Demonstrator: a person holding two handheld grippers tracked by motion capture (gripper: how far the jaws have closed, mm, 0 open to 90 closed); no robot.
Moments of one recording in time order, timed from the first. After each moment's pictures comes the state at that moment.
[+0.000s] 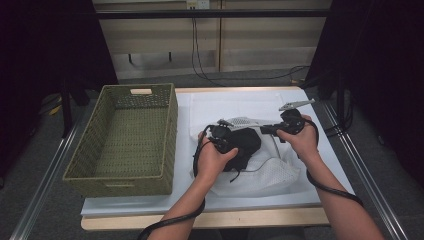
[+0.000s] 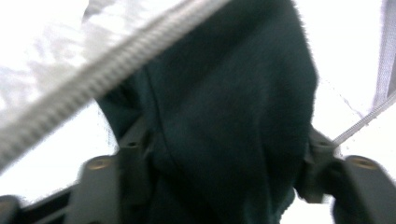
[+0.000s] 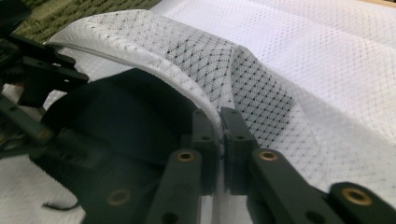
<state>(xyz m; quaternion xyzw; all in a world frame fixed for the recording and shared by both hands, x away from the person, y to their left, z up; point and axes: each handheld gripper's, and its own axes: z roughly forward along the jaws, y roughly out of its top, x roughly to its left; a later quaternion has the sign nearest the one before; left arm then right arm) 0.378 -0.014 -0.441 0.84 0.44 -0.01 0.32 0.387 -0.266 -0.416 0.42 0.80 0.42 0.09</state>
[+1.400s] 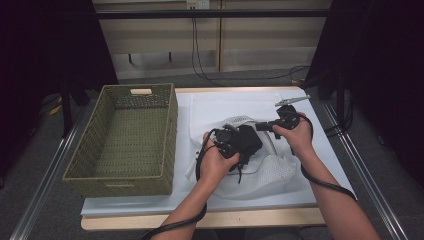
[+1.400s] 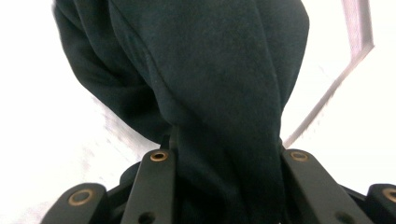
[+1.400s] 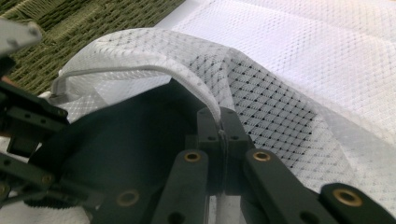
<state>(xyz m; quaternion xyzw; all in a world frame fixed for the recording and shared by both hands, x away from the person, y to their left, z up) 0.365 -0.022 -0.436 0.84 0.44 -0.02 0.31 0.402 -0.258 -0.417 0.43 0.79 0.44 0.06</state>
